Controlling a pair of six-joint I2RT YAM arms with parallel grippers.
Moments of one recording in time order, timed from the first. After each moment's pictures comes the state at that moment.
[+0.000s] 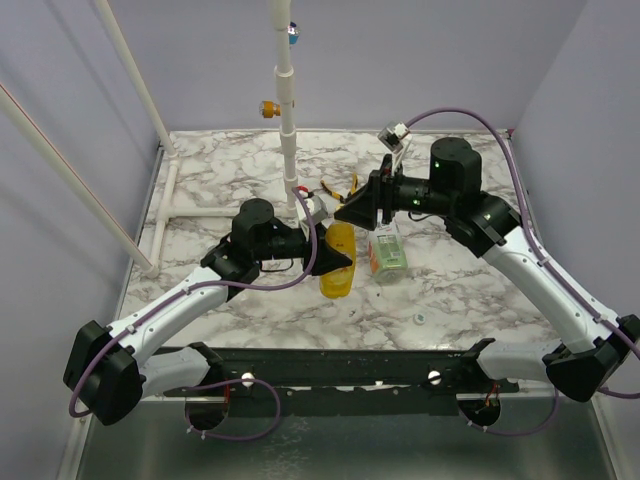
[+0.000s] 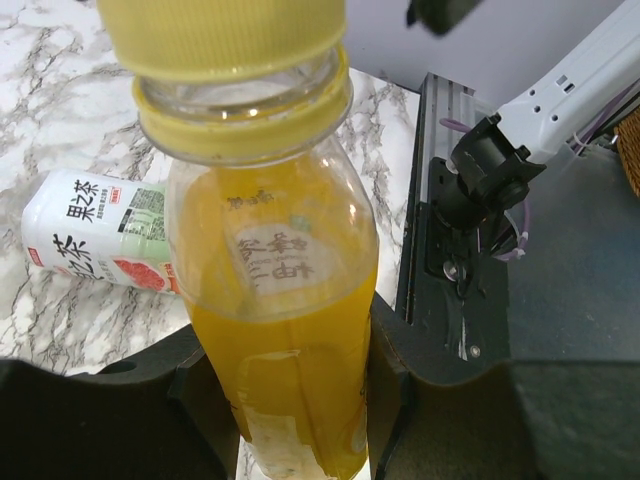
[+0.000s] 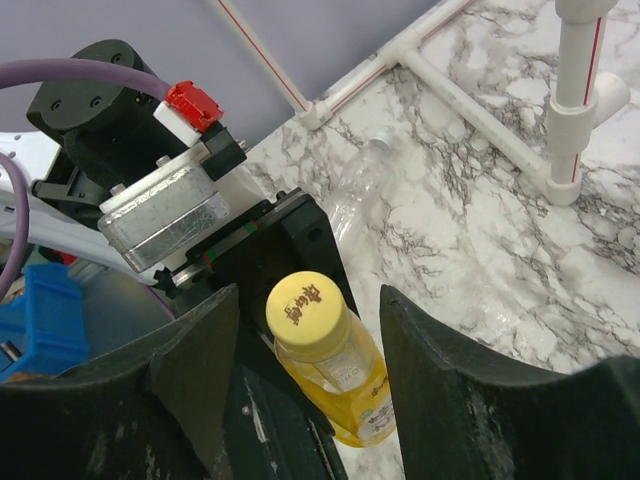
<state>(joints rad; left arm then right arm) -0.67 1.13 0.79 0.18 0.75 -0.15 0.63 1.25 1.38 -0.37 -0.58 0.30</state>
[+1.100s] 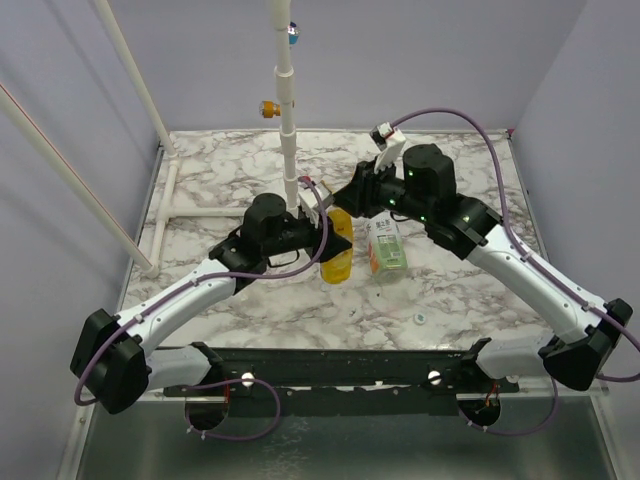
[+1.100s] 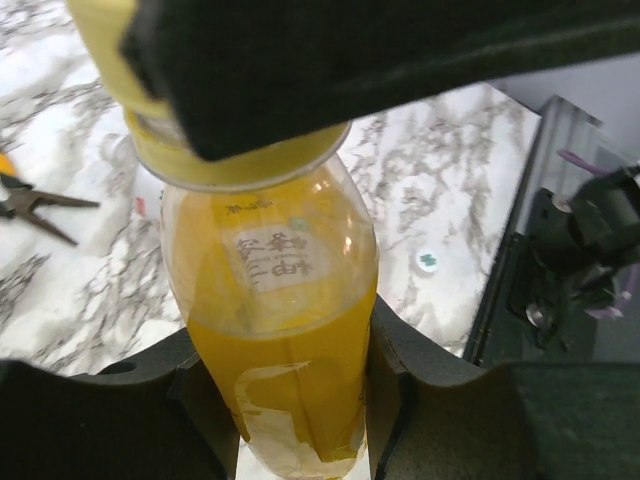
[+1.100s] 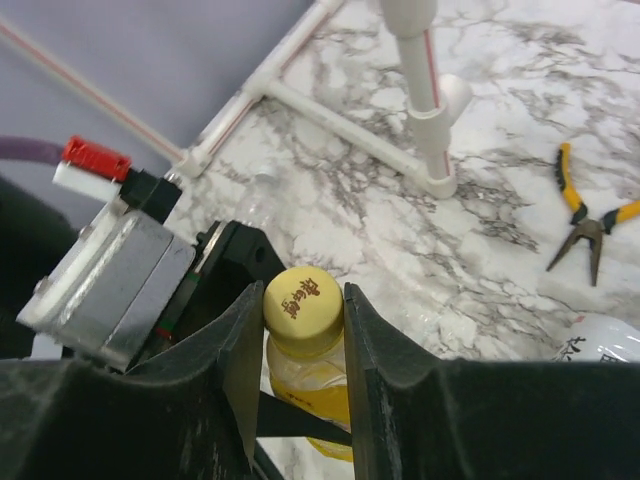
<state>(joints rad) -0.68 1.19 0.84 0.12 0.52 -0.15 0.74 1.30 1.38 -0.36 -0.21 0.33</state>
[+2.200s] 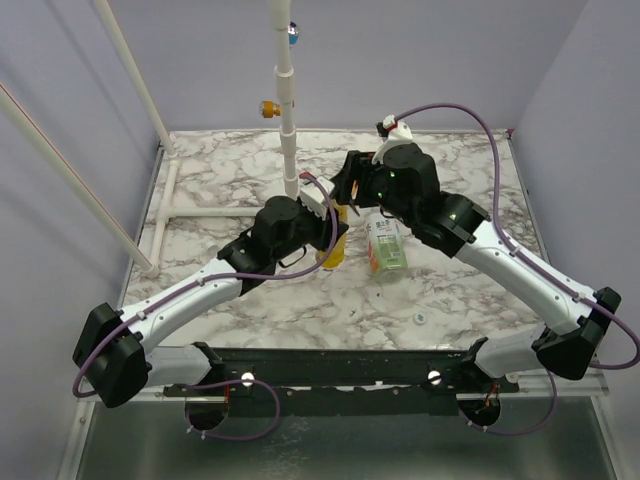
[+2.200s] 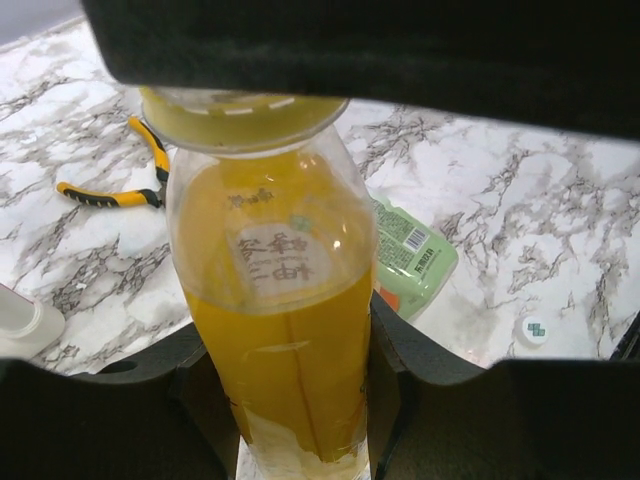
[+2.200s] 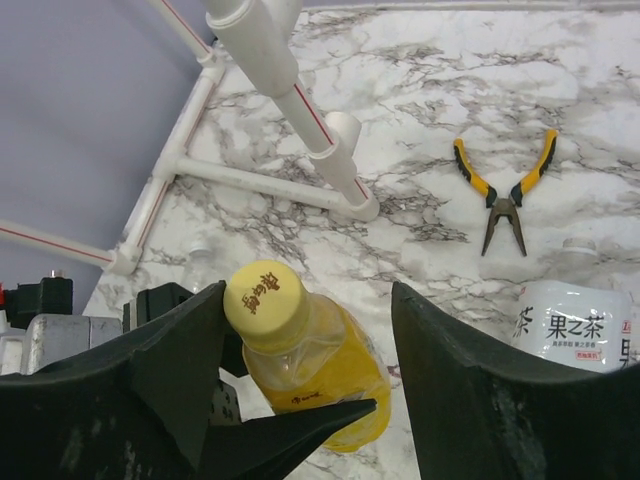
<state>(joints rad) -0.78 1.23 0.90 0.09 0.06 -0.13 0.84 1.38 1.47 -0.41 0.28 0.49</state>
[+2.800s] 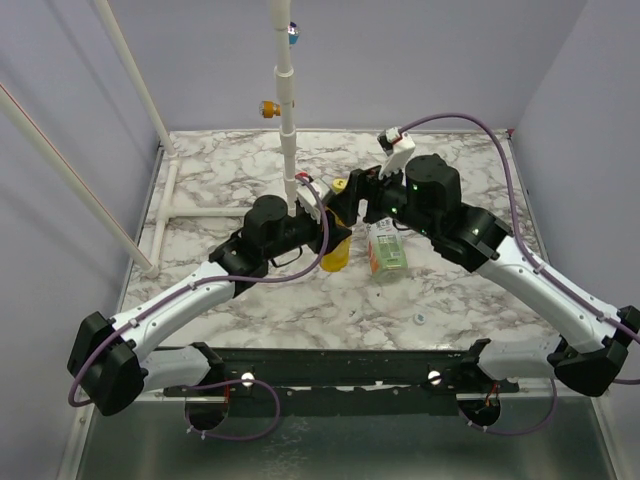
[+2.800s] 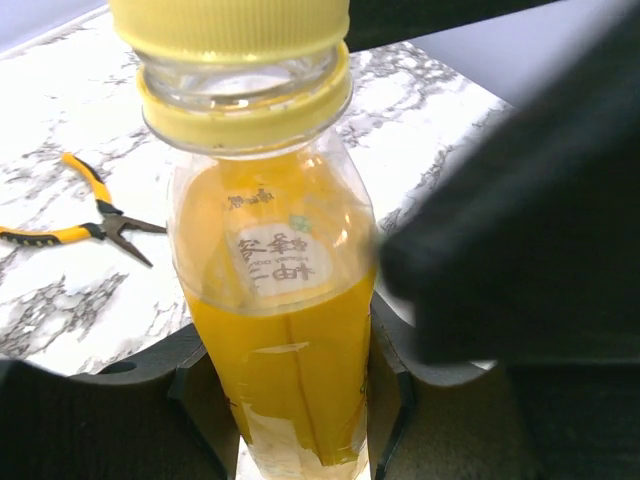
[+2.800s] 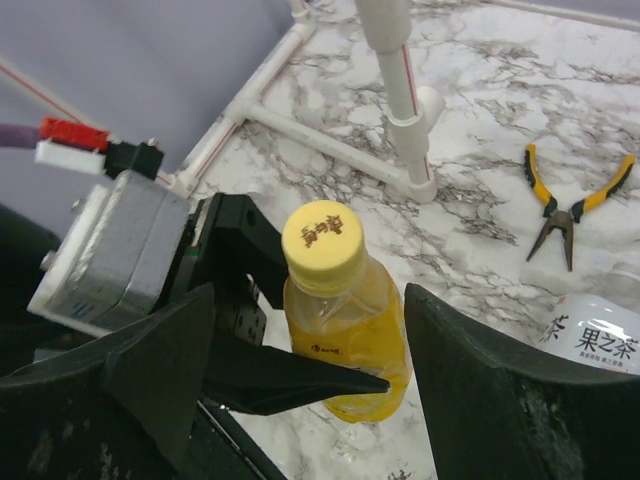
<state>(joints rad) -0.75 1.18 0.88 0.13 0.24 -0.13 0.85 1.26 1.41 -0.40 0.09 0.37</state>
